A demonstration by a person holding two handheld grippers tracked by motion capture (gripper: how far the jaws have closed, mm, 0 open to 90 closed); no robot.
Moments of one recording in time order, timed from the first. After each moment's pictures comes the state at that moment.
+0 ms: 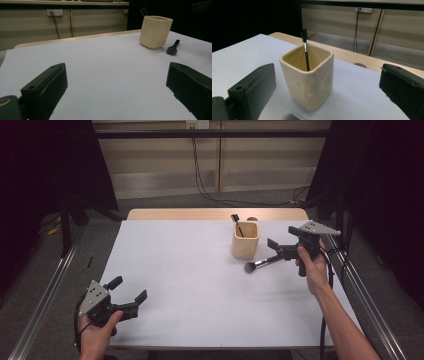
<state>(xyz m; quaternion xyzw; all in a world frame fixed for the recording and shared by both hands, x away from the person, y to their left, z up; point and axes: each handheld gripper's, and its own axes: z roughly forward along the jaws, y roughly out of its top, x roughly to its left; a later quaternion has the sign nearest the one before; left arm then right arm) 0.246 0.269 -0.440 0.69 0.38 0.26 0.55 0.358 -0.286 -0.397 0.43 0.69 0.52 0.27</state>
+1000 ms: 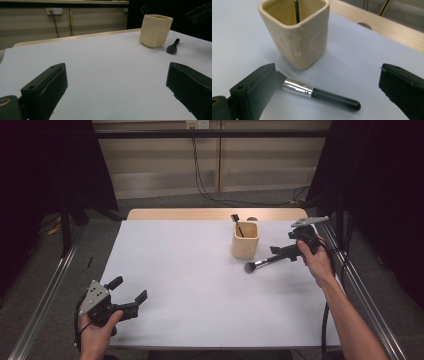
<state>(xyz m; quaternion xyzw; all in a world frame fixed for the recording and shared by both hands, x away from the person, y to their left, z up) 0.247 0.270 -0.441 0.70 0.38 0.26 0.55 0.387 -0.300 -0.404 0.43 0.80 0.38 0.18</state>
